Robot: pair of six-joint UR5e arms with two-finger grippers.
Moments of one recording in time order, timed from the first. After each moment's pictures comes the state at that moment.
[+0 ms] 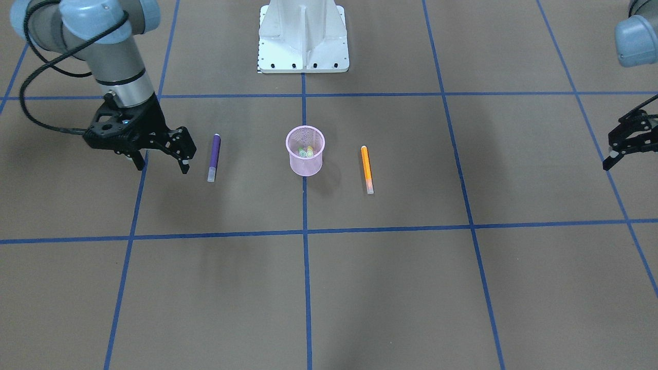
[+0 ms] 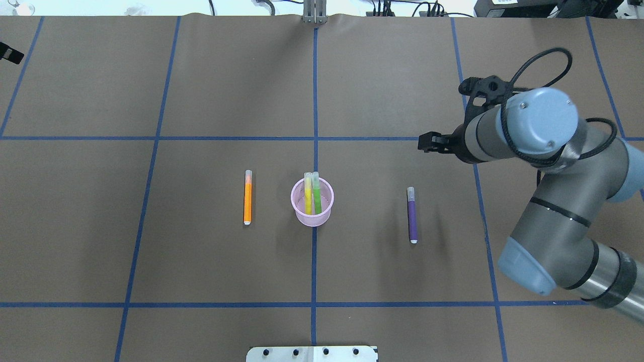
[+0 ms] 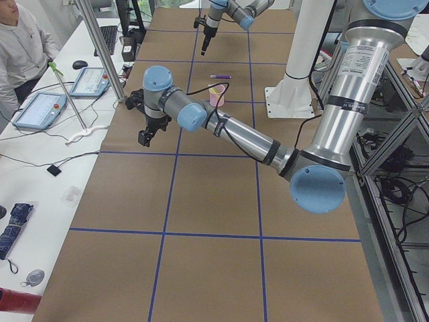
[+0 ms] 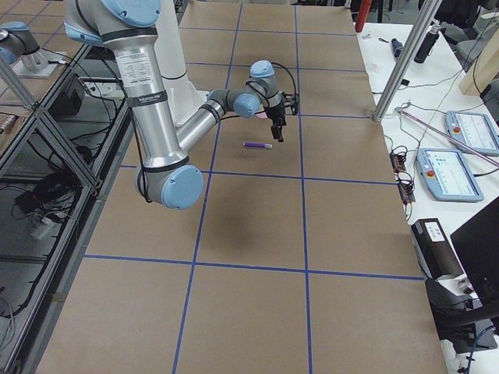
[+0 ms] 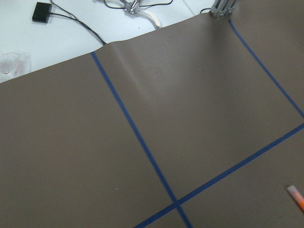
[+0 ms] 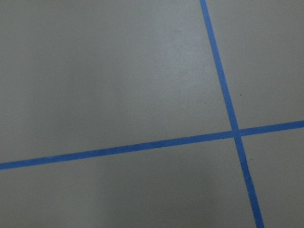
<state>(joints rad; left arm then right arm) -1.35 -1.84 -1.77 -1.72 -2.33 -0.04 0.64 -1.27 1.95 -1.44 1.70 1.25</state>
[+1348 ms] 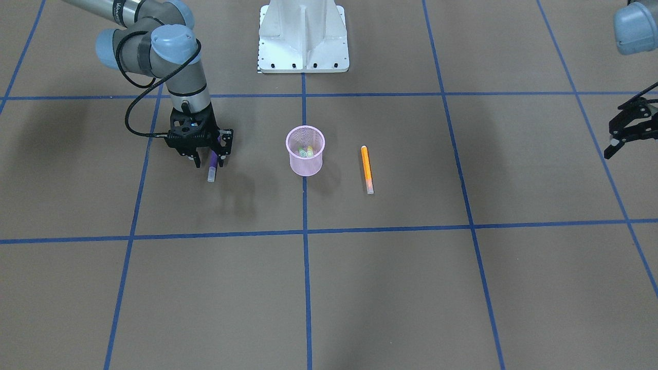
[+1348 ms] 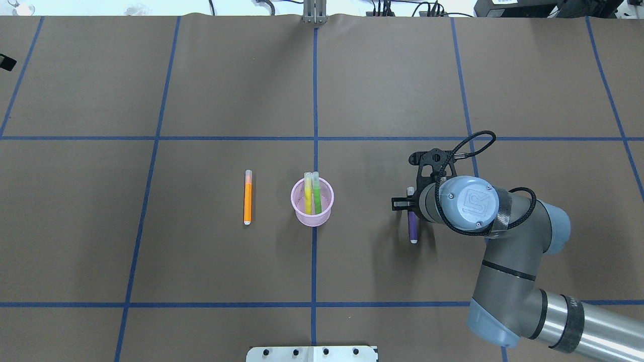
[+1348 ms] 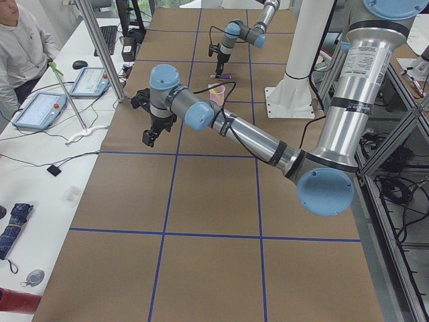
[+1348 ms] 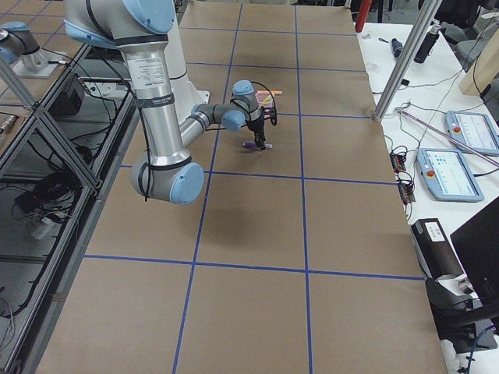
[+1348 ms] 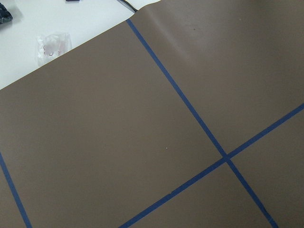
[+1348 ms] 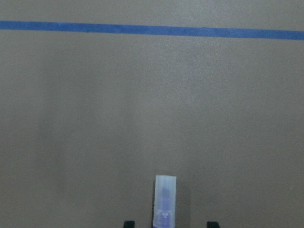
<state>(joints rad) -1.35 -1.81 -1.83 -1.71 -2.33 -0.03 0.44 -1.27 1.81 -1.31 1.58 1.23</state>
